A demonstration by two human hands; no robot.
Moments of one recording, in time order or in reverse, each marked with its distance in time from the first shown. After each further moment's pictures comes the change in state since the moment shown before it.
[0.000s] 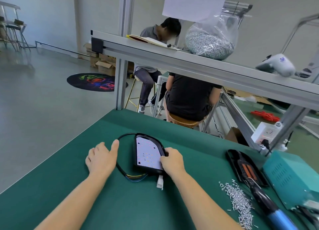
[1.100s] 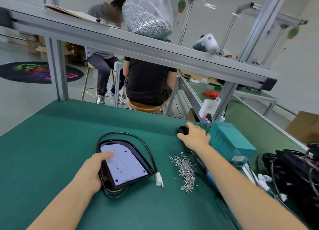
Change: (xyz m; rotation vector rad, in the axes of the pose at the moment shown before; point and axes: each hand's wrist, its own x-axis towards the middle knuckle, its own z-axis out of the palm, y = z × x) left_hand -0.090 0.050 0.062 -0.923 -0.706 -0.444; right_hand -0.010 0.106 -0.189 -0.550 0.242 0.243
